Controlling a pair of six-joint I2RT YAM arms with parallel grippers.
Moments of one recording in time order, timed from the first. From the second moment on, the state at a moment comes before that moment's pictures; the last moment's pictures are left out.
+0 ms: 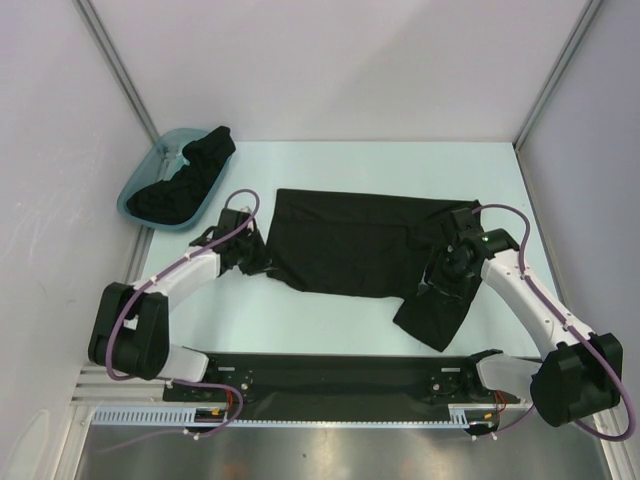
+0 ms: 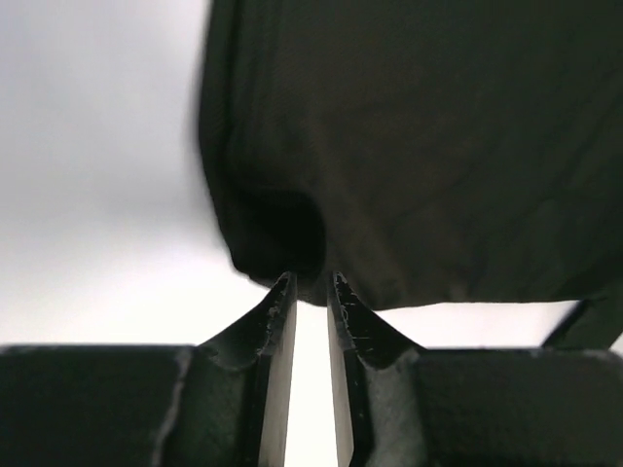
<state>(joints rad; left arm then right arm) -0.28 1.40 0.76 -0.35 0.17 -0.62 0.29 1.18 0.94 -1.05 -0.08 0.71</state>
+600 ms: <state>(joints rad) -0.31 1.29 0.78 -0.46 0.07 -0.61 0.29 1.19 0.94 -1.05 -0.09 0.70</state>
